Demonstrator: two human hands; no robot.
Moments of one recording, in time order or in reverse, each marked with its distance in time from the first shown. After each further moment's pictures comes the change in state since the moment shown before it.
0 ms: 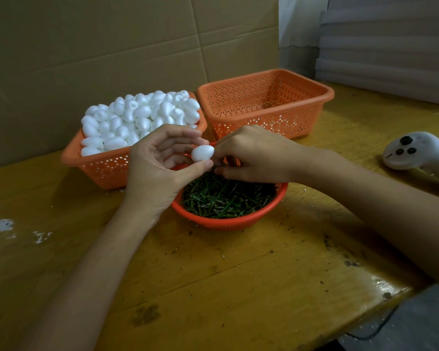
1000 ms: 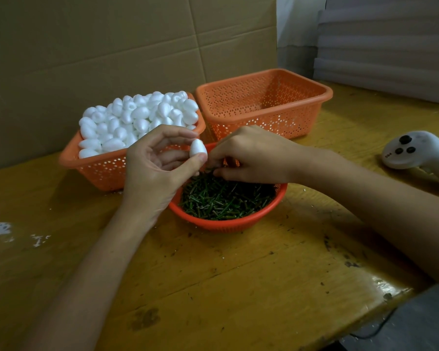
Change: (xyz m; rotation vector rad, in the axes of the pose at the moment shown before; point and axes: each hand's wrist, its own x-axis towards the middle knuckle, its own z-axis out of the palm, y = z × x) left_hand 0.000 0.000 0.000 -0.016 0.024 0.007; right_hand 0.000 -0.003 -0.004 0.000 -0.033 0.028
